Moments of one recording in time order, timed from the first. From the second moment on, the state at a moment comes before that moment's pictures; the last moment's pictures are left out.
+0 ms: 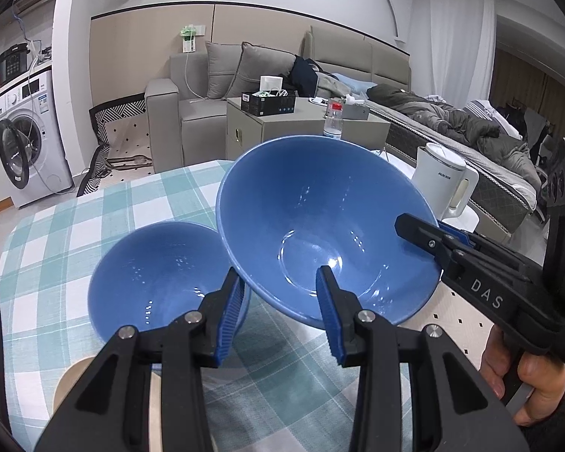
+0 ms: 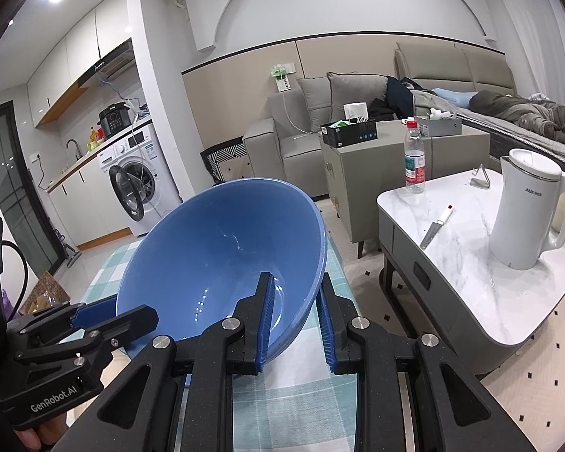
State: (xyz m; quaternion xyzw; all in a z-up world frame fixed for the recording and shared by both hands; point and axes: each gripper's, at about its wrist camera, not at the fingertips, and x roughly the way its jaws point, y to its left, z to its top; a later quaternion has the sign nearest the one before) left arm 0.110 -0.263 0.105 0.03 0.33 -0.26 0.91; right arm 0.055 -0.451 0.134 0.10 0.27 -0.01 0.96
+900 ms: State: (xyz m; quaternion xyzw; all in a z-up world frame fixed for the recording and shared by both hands) left arm 0.113 -0.201 0.117 0.01 0.32 -0.23 0.92; right arm 0.089 -0.389 0.145 0.06 0.28 0.03 0.96
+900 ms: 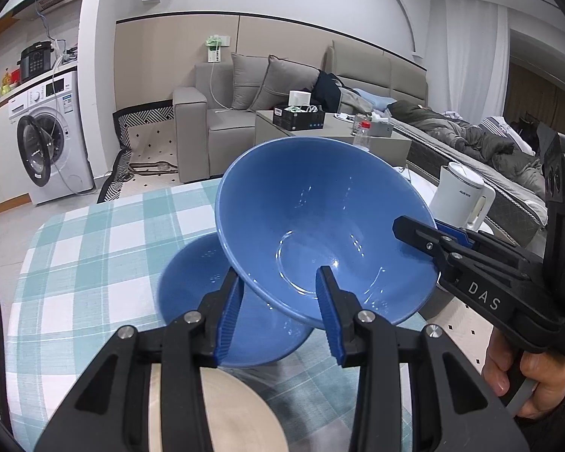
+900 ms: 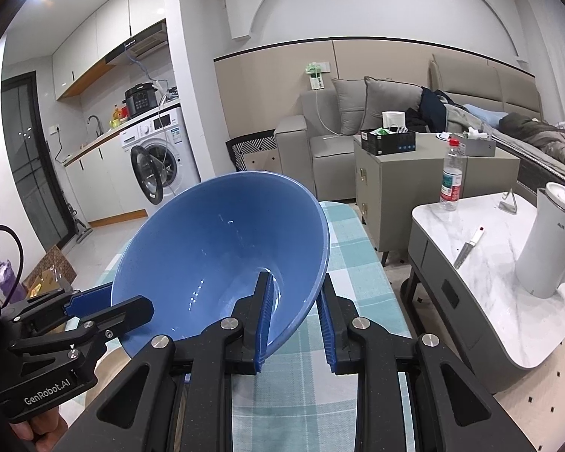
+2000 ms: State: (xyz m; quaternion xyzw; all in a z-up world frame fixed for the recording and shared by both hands) left arm 0.130 -0.151 0.087 0.00 0.34 -0.19 0.92; right arm 0.125 -0.320 0.115 0.01 0.33 0.05 0.94
